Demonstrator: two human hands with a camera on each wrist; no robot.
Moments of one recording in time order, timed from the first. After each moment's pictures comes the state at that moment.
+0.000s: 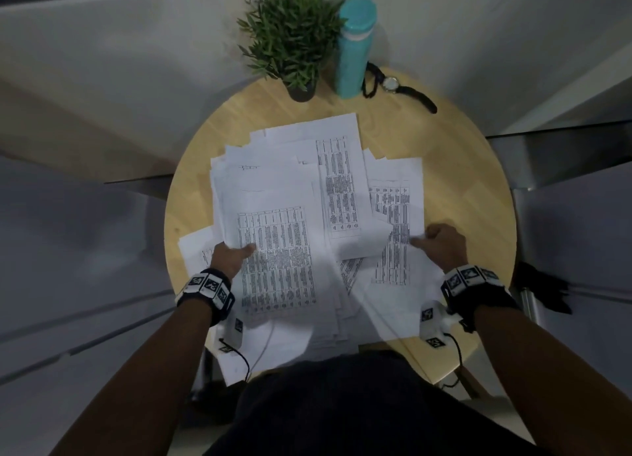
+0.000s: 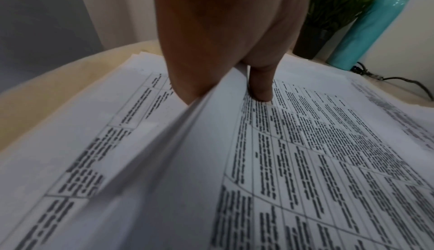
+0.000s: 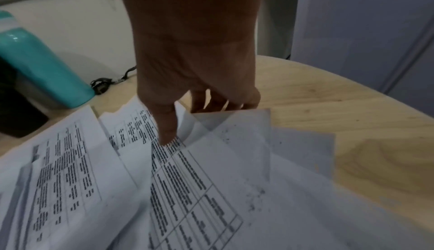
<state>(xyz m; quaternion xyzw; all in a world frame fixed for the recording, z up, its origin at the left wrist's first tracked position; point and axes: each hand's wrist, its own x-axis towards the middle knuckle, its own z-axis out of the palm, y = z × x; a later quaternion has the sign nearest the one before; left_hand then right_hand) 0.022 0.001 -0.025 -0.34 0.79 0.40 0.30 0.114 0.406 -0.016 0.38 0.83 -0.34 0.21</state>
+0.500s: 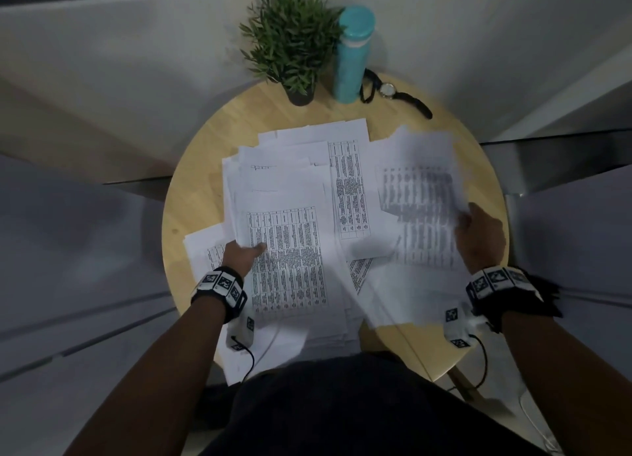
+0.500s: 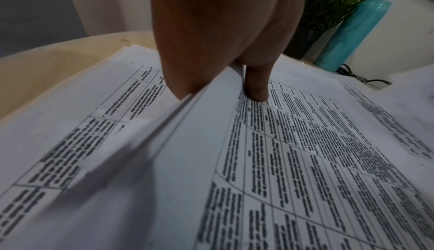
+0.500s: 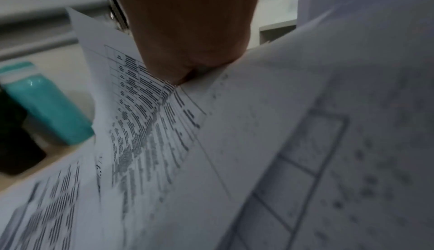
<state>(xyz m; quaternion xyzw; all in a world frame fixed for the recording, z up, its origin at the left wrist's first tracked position) 0.027 0.028 -0.018 -0.33 0.79 0.40 0.32 0.114 0.435 0.041 0.37 0.91 -0.18 0.07</state>
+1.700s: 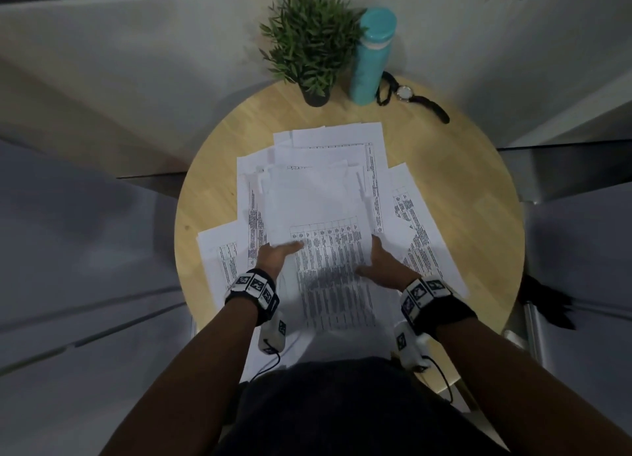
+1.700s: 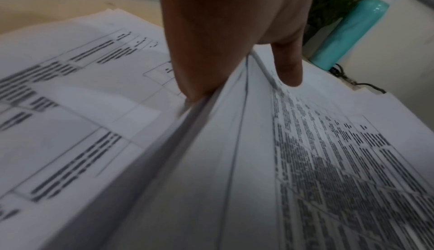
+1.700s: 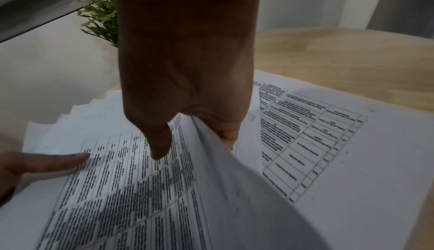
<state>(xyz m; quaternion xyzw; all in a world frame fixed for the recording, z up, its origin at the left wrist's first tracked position) 0.040 0.065 -0.014 -0.33 0.69 0.53 0.35 0.096 0.296 0.006 0.15 0.81 -0.37 0.43</state>
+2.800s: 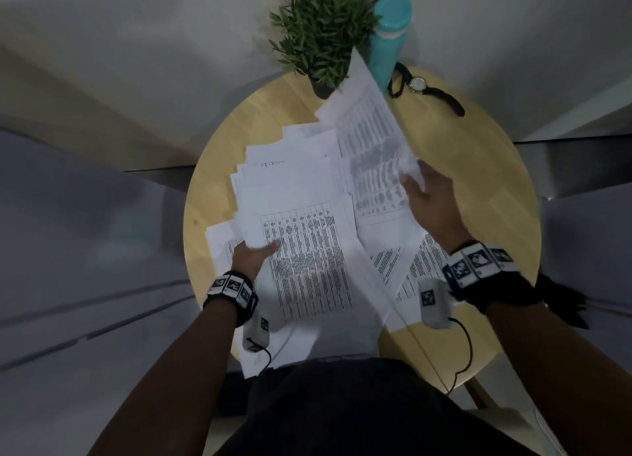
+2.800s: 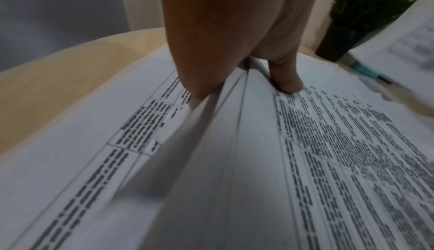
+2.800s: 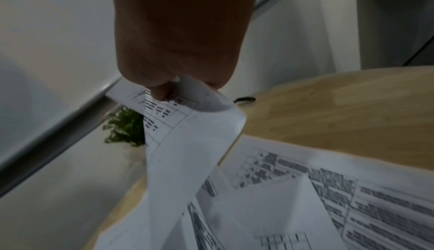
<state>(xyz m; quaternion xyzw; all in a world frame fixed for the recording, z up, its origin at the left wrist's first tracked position) 0.038 0.014 -0.001 -0.35 0.76 0.48 0.27 0.028 0.340 0.058 0.13 0.89 -0.44 -0.02</state>
